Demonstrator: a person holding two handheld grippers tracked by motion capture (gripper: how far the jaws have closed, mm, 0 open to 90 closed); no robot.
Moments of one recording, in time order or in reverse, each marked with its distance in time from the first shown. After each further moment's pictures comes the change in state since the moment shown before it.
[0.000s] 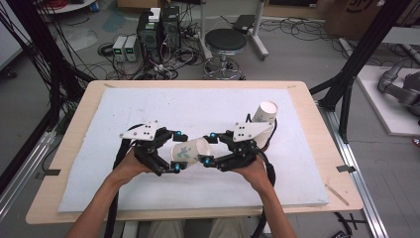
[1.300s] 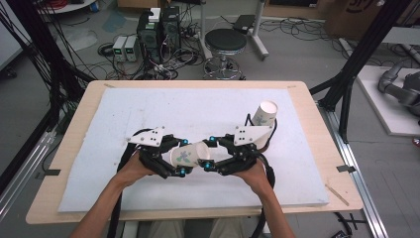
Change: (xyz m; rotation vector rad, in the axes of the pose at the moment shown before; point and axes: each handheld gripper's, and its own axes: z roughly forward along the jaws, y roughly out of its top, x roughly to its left) left arm -0.001 -0.011 0.011 0.056 -0.054 0.029; right arm 0.004 -0.007 0.000 -0.017 0.034 -0.002
